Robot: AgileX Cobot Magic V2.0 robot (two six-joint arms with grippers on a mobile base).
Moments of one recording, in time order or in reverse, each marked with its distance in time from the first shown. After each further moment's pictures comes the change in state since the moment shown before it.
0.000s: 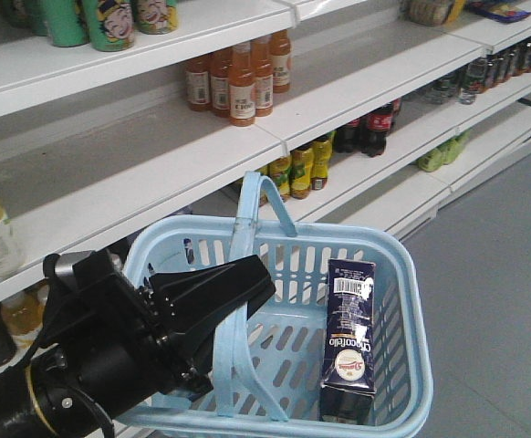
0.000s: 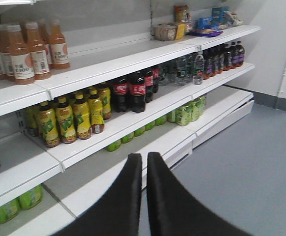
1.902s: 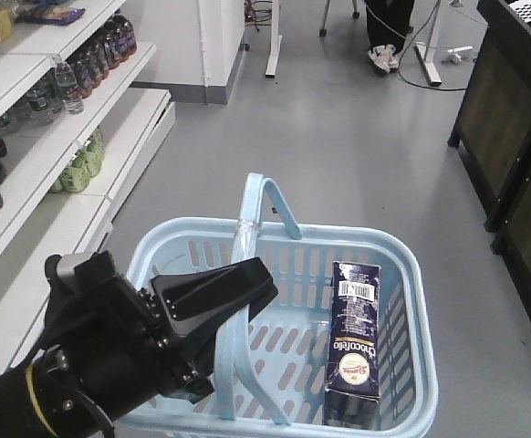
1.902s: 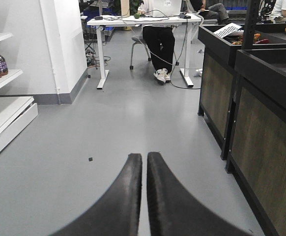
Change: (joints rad) left arm 0.000 0.000 0.000 0.001 0.000 0.000; right arm 0.000 0.000 0.000 0.000 0.000 0.000
